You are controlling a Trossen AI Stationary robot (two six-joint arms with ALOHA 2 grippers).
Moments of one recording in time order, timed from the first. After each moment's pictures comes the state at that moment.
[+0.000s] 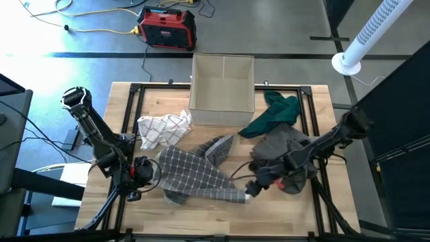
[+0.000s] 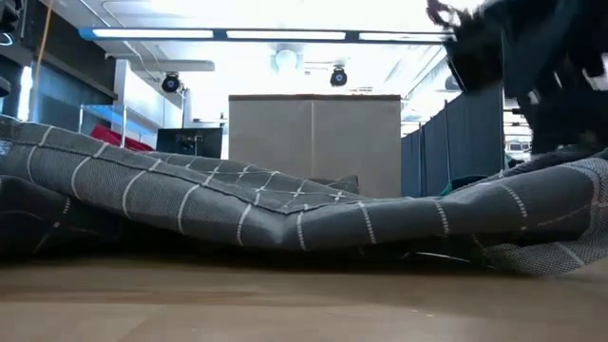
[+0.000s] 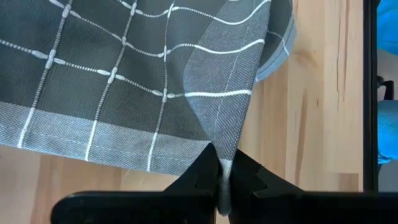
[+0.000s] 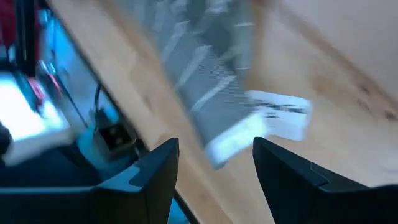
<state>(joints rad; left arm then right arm) -0.98 1.04 0.63 -0.74 -0.25 -1.02 0.49 1.50 0.74 -0.09 -0.05 1.50</state>
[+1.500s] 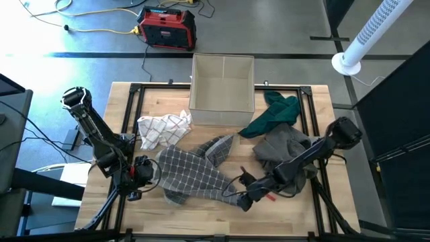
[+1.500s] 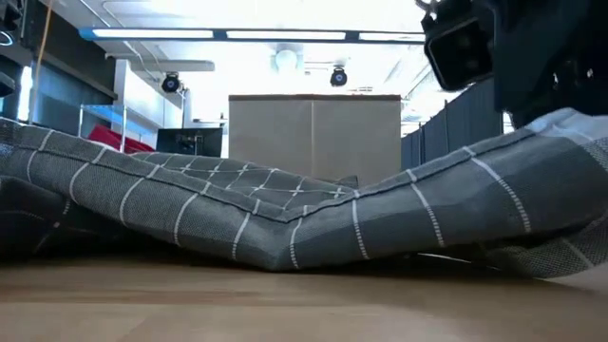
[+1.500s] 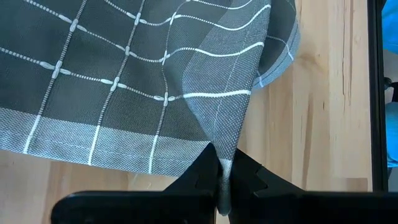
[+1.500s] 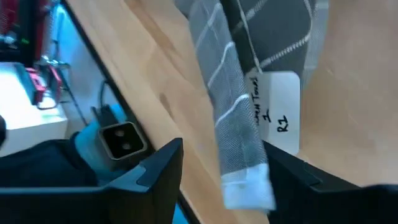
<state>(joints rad) -0.97 1.04 0.63 -0.74 -0.28 -1.00 0.55 1.76 0.96 -0.06 -0.03 1.41</state>
